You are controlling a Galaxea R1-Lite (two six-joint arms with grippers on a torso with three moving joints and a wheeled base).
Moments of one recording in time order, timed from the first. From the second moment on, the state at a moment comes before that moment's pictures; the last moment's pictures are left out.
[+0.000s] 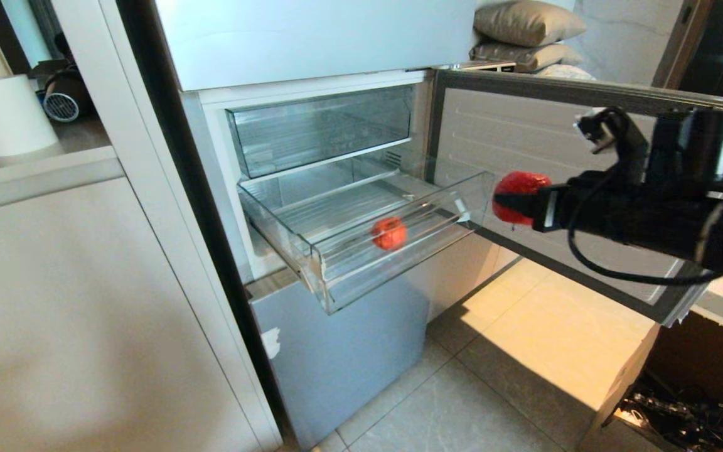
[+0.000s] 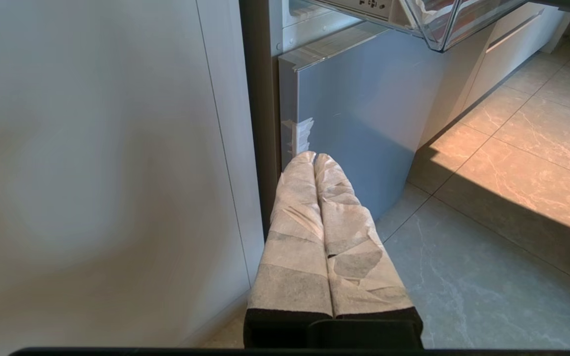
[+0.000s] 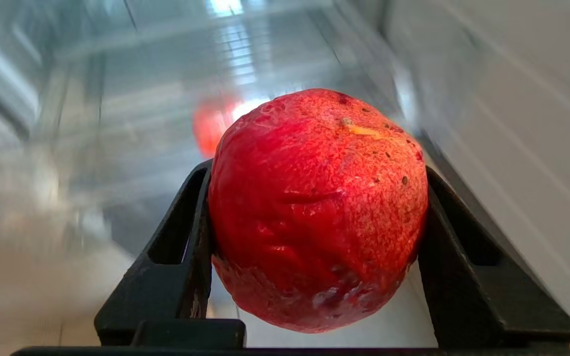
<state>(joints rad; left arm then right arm) 0.00 0.00 0.00 -0.01 0.00 0.01 0.31 1.72 -1.15 -0.44 0.10 0.03</state>
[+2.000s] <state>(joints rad) 0.00 0.00 0.00 -0.01 0.00 0.01 0.42 2.29 -1.89 -0.56 -0.06 0.05</state>
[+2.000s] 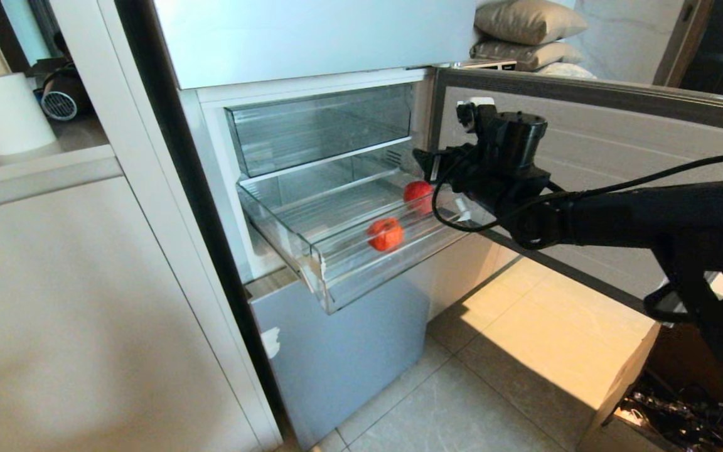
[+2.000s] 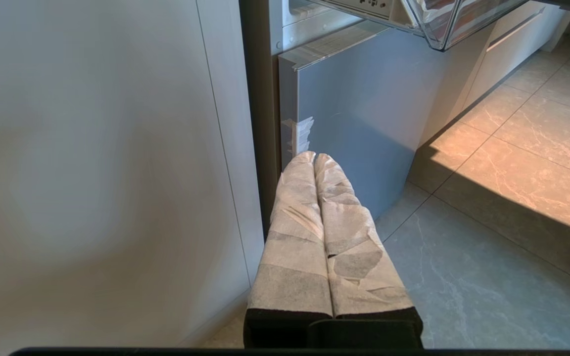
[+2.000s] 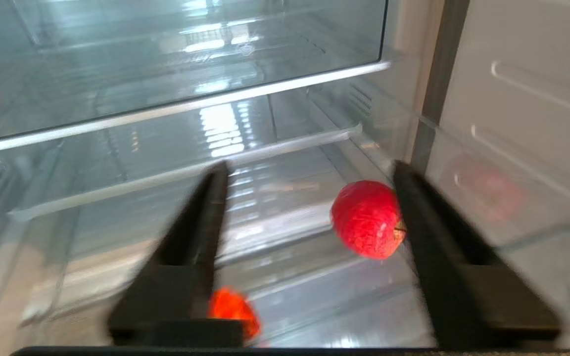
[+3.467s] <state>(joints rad) 0.00 0.00 0.00 -0.01 0.00 0.01 0.37 0.88 -0.45 -0.40 -0.54 0.05</state>
